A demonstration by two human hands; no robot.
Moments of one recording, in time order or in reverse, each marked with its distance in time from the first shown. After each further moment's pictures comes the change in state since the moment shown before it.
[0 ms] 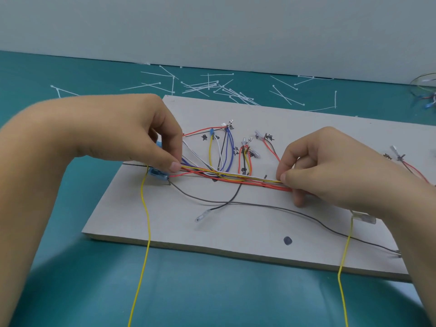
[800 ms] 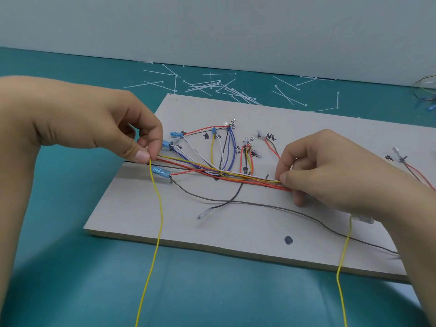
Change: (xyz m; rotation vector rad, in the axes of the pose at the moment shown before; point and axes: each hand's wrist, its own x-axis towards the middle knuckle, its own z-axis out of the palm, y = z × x) left_hand -0.013 -0.036 -0.020 -0.223 -0.173 -0.014; right_hand 0.001 0.000 0.003 -0.037 0.003 -0.026
